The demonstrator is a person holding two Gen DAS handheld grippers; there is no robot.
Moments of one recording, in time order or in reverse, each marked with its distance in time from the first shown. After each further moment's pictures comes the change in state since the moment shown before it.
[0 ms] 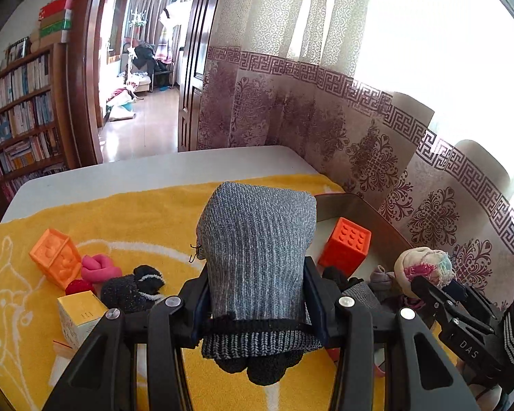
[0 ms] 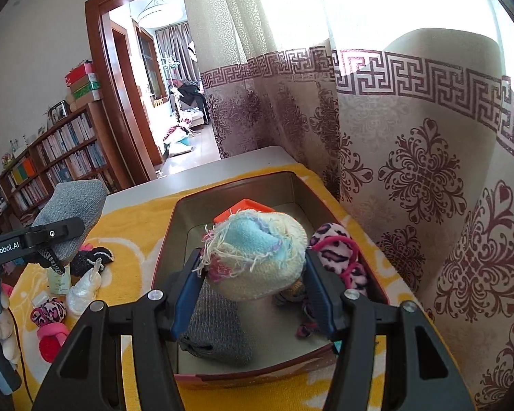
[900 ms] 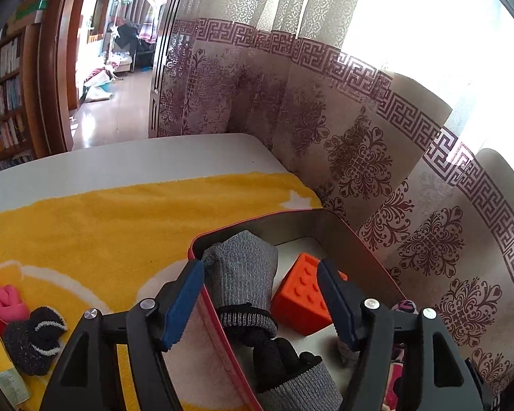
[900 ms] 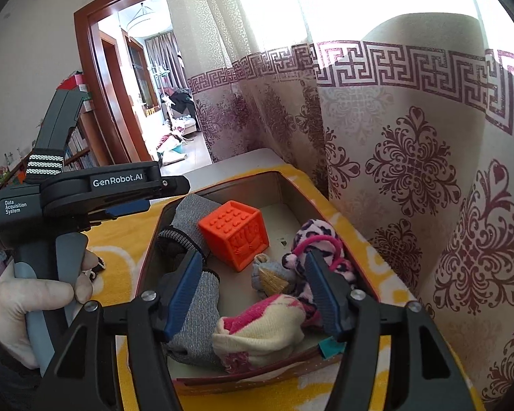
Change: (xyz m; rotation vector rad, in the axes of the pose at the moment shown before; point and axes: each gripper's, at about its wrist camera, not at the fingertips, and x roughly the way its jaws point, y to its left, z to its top) left arm 0.094 -0.040 0.033 -0.049 0.073 -0.090; right arm 0.002 -0.010 -0.006 0.047 -0.024 -0.016
